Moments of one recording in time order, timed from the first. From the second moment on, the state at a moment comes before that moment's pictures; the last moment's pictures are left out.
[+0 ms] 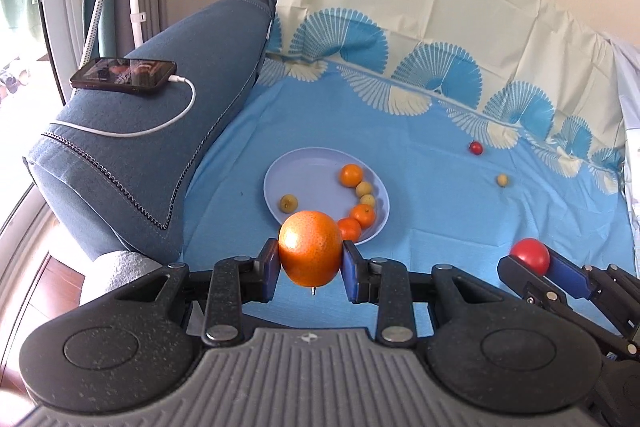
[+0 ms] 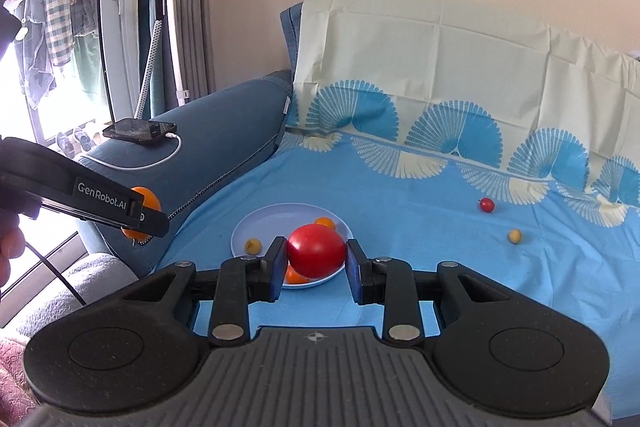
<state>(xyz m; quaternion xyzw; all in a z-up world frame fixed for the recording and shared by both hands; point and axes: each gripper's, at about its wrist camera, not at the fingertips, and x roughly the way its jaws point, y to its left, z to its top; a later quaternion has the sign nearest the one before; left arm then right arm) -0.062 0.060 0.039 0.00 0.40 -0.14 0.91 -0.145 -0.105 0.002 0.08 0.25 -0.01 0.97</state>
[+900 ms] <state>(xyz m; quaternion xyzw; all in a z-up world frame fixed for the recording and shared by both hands) -0.037 0.064 0.024 0.00 0.41 -0.12 0.90 -0.128 -0.102 -0.005 0.08 0.27 -0.01 0.96</state>
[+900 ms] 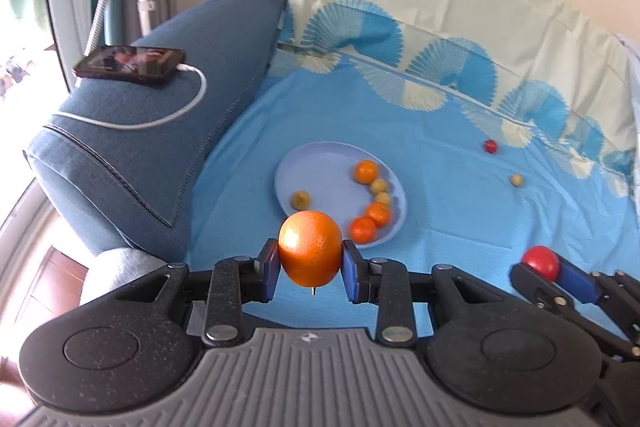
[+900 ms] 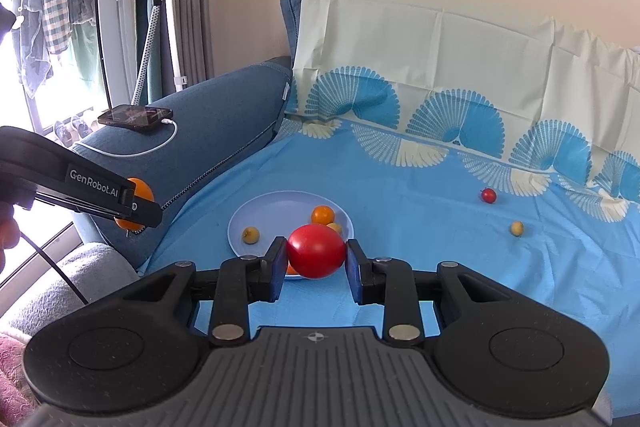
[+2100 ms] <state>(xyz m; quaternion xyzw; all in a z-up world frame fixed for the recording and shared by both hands) 0.173 -0.018 -0.101 0.07 0.52 -0.09 0.85 0.088 -0.093 -0.124 0.07 0.39 0.03 0.92</state>
